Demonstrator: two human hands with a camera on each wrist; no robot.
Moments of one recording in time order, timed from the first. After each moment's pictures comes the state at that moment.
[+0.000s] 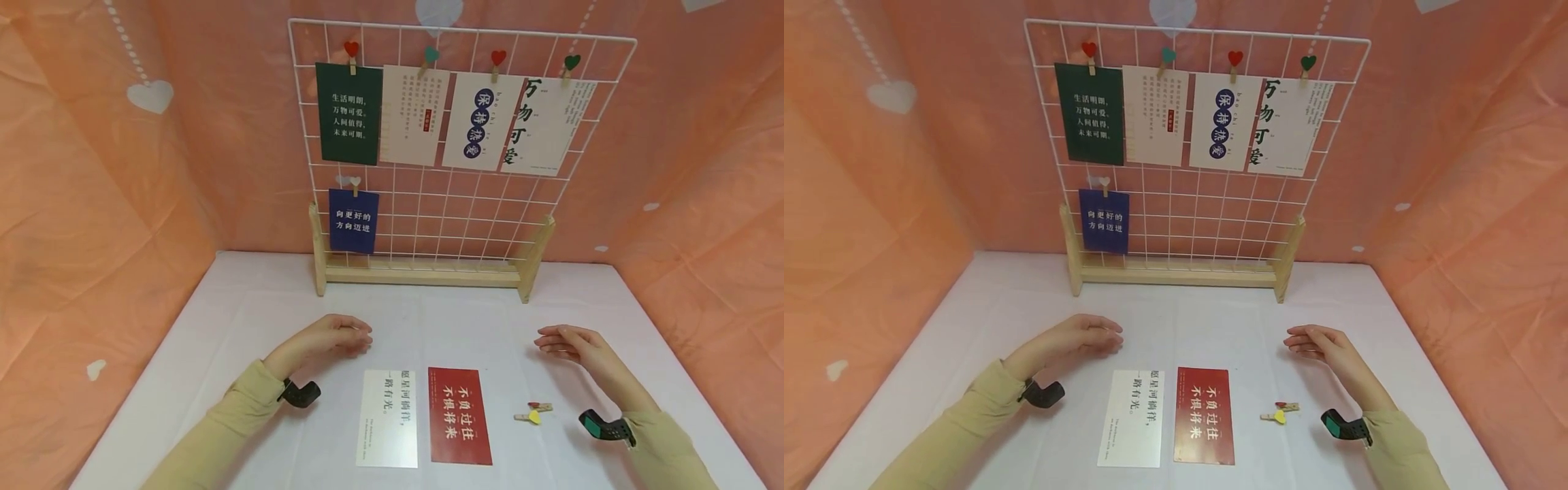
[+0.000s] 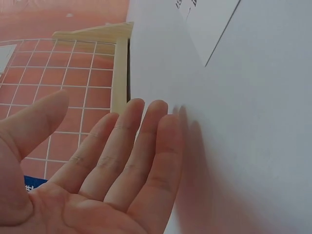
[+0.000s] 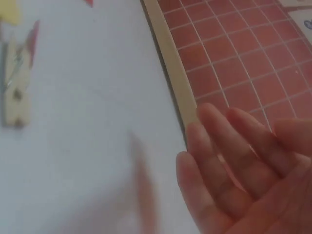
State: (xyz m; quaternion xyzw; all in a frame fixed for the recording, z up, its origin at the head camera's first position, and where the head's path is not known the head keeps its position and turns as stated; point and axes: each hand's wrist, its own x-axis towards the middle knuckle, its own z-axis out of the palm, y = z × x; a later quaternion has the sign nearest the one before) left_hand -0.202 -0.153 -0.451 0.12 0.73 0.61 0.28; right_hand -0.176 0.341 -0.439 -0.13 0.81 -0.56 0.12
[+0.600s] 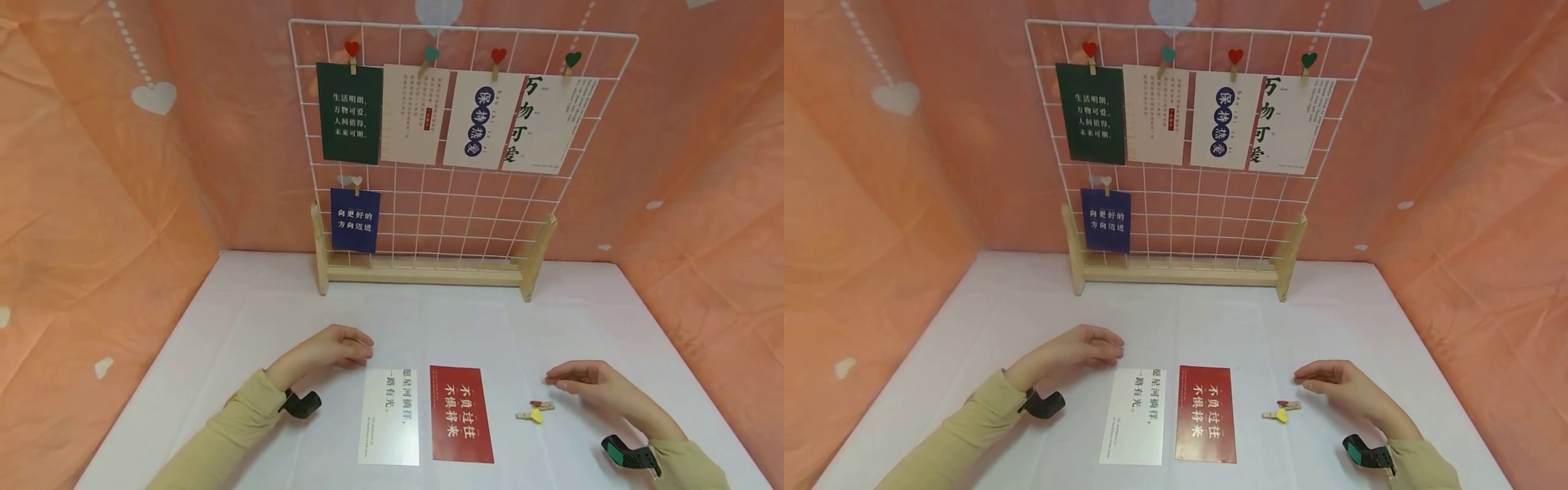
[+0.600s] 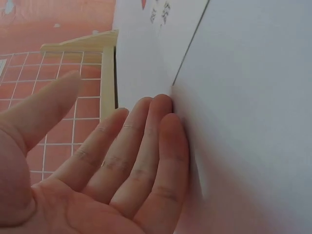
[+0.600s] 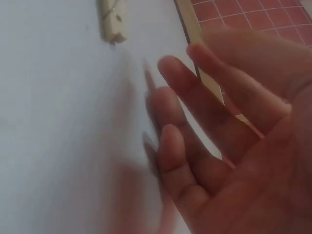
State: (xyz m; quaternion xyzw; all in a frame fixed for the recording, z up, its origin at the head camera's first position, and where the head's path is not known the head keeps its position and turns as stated) left_hand -0.186 -0.149 -0.456 0.11 0.77 0.57 0.29; right_hand -0.146 0.364 -0.459 -0.18 0.81 -0.51 0.23
